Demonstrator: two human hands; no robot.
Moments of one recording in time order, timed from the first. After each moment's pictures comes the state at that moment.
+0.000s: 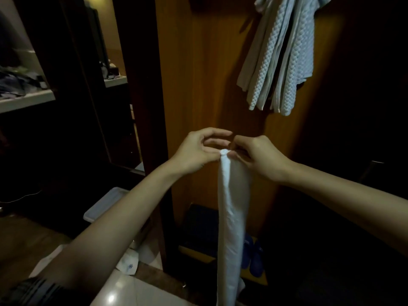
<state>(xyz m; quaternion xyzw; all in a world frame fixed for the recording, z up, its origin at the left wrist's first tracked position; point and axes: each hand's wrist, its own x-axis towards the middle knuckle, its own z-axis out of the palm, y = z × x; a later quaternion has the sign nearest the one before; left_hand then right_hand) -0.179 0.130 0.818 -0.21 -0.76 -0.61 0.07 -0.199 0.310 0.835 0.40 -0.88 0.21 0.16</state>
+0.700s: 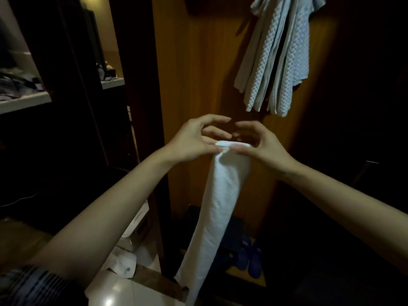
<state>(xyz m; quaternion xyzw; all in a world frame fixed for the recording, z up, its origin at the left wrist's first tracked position) -0.183 0.126 0.844 -0.25 -0.79 -0.56 0.05 -0.205 0.320 0.837 0.27 -0.80 0.53 0.06</state>
